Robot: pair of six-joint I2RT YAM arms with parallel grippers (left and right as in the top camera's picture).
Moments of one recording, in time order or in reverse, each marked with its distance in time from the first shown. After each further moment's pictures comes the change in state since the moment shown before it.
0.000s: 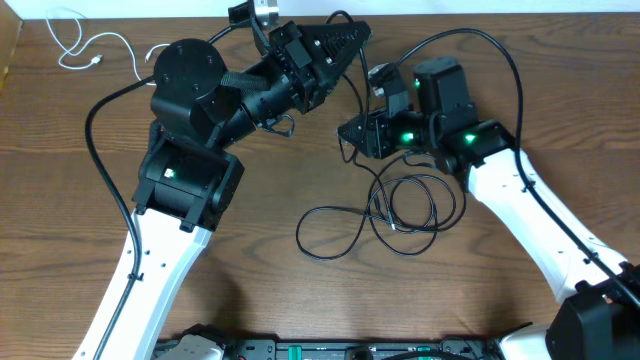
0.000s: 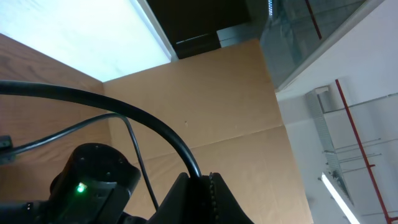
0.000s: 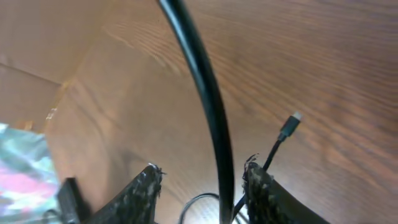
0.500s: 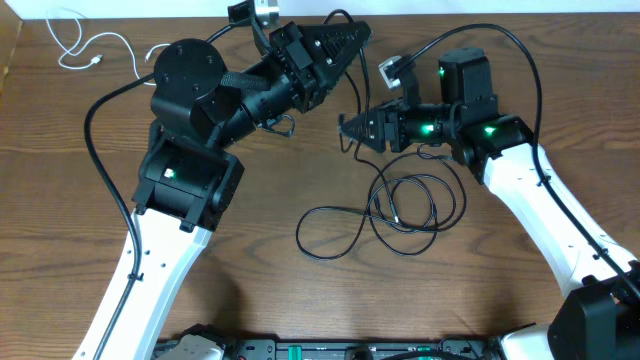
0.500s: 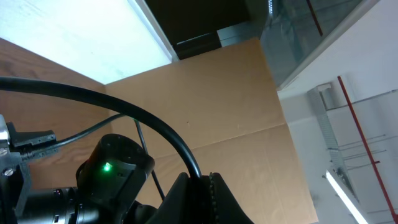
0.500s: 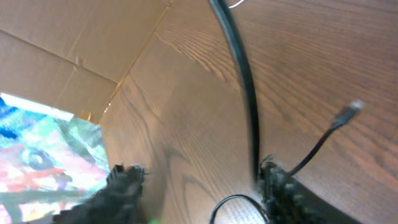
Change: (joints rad) left arm 0.000 0.000 0.000 0.000 0.000 0.024; right arm -0.090 0.000 0.000 0.042 -0.278 0.001
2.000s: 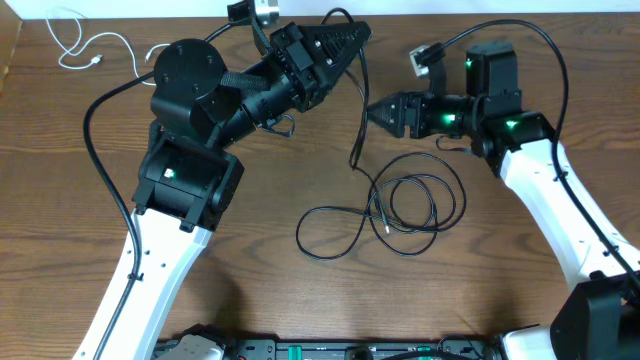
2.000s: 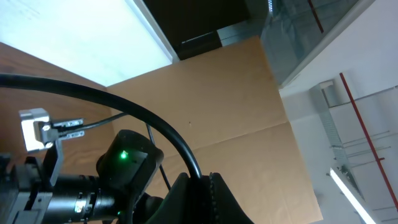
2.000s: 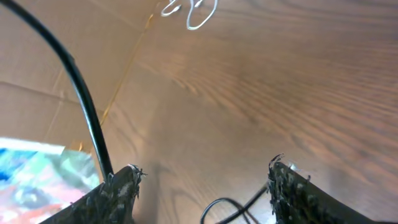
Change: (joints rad) left arm 0.000 0.000 0.000 0.000 0.000 0.026; right arm -0.090 0.001 0.000 -0.011 0.025 0.066
